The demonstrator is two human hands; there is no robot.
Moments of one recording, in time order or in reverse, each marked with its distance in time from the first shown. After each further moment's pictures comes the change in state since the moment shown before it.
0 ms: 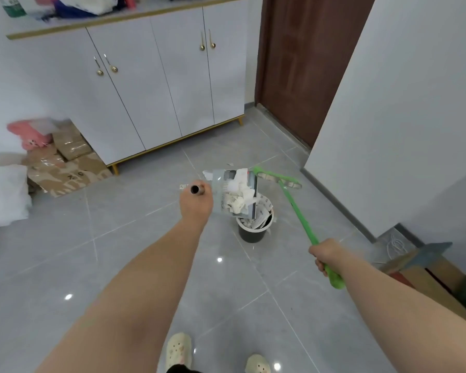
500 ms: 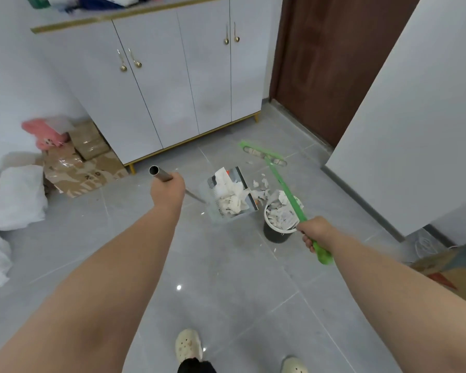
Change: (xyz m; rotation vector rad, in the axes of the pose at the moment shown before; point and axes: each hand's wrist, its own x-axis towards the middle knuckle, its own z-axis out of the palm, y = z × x) left_hand 0.156 -0.049 -0.162 -0.067 0.133 -0.299; right_hand -0.022 -0.146 0.137 0.106 -0.069 -0.083
